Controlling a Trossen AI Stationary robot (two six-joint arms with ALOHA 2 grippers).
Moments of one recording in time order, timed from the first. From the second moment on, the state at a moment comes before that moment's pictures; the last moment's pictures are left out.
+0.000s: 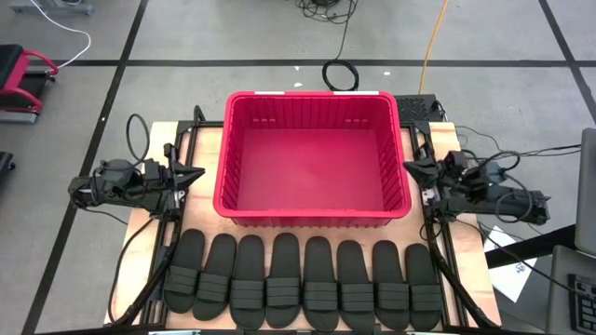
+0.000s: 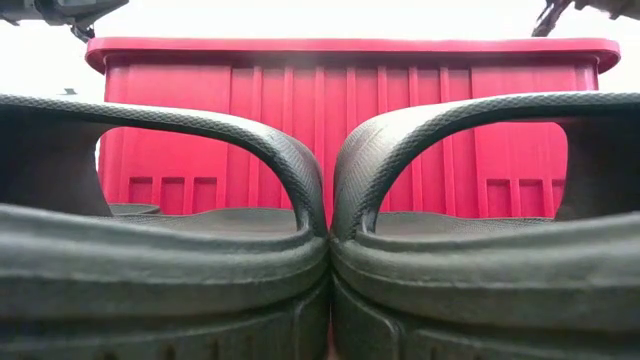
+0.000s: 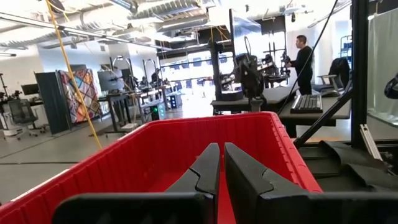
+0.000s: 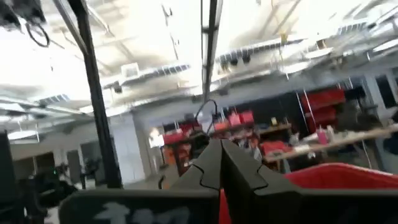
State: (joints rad) left arm -0.13 0.00 0.43 -0.26 -0.29 0.18; right arm -0.10 0.14 0.33 0.25 -0.01 0.28
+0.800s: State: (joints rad) left arm -0.13 0.01 0.43 -0.26 -0.26 -0.14; right arm -0.10 0.70 1.20 -1.40 -0.65 0.45
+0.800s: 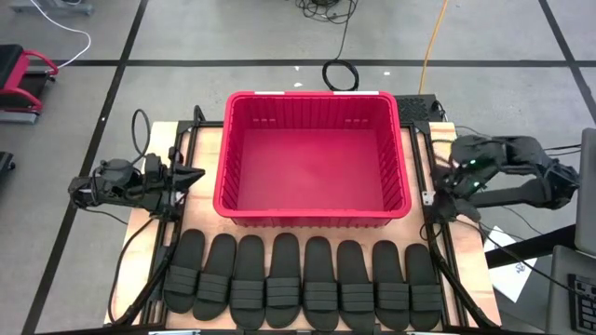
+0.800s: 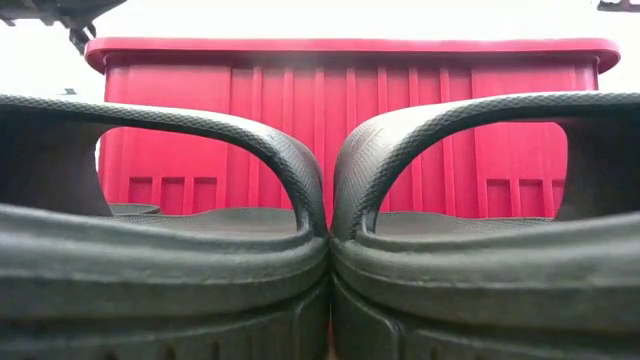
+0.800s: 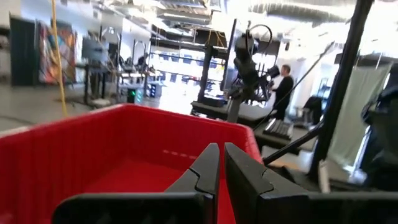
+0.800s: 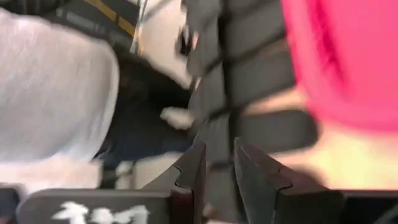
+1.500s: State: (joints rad) left arm -0.13 0.01 0.43 -0.27 -0.27 -0.17; right arm 0.26 0.71 0.90 -1.28 -0.72 0.44
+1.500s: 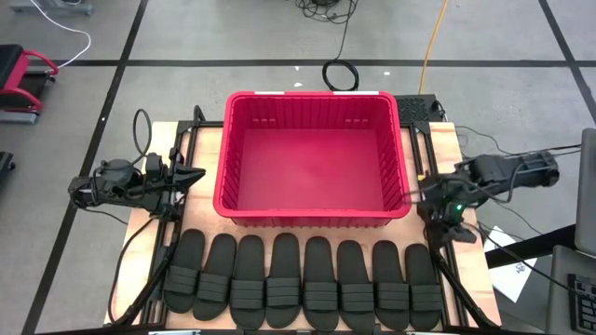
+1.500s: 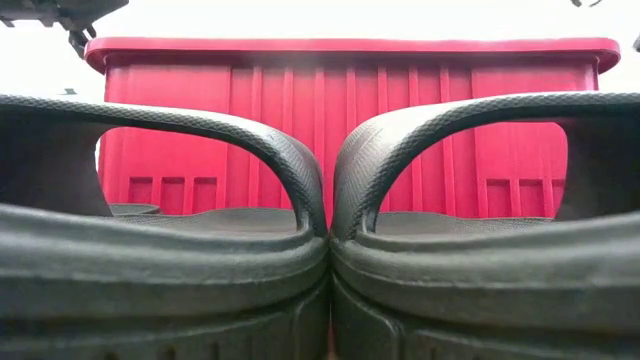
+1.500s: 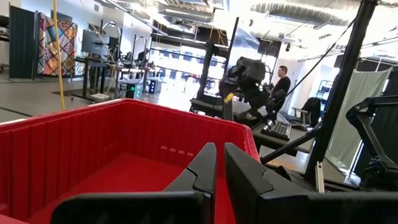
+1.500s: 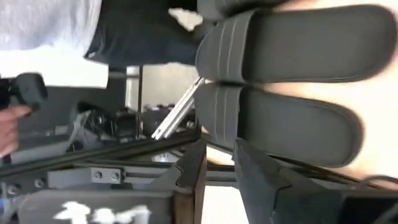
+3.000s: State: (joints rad) left arm -0.13 0.01 0.43 -0.34 -0.27 -0.24; right arm 0.85 0.81 0.18 -0.04 -0.49 1.26
